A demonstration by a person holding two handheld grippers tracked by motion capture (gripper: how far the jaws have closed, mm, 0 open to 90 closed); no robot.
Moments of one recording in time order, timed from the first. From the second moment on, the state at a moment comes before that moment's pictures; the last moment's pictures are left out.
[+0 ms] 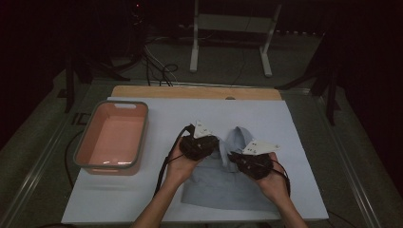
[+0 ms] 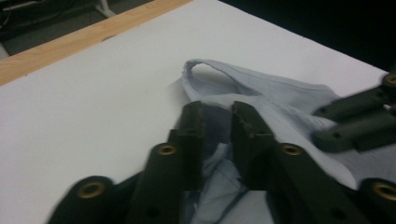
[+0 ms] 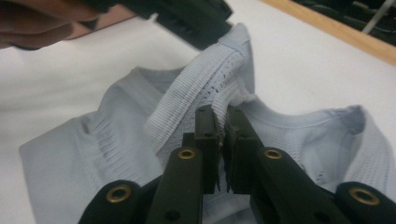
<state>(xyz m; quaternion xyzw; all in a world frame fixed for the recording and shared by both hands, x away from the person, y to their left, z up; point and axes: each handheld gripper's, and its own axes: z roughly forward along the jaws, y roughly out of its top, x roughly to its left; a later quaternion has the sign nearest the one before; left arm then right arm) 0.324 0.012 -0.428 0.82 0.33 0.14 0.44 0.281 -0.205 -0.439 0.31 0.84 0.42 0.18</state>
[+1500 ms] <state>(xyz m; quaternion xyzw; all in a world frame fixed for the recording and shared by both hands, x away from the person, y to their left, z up) 0.323 0.064 -0.478 0.83 0.40 0.09 0.39 0.362 -0.185 -0.422 0.37 0.78 0.44 0.26</state>
